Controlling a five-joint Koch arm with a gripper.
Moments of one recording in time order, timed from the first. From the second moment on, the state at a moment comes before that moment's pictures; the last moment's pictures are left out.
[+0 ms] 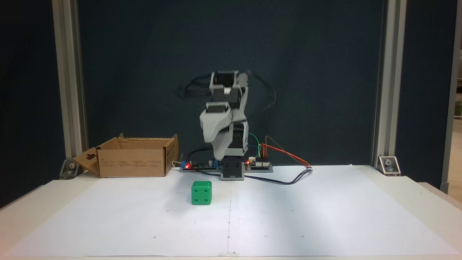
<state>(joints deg) 9.1 129.5 123.5 34.1 1.1</state>
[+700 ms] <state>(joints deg) 24.1 114.2 97.0 74.3 -22.9</state>
